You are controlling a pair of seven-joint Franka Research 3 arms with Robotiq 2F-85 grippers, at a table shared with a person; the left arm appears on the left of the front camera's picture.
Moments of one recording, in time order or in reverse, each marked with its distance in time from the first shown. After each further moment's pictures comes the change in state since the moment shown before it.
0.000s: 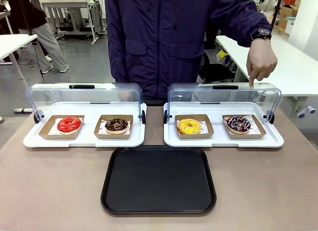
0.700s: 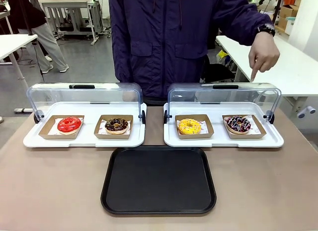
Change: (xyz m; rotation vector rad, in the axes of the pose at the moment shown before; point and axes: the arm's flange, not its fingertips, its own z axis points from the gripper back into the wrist) left arm 0.000 0.000 0.000 0.000 0.000 0.000; right arm 0.000 0.000 0.000 0.000 0.000 0.000
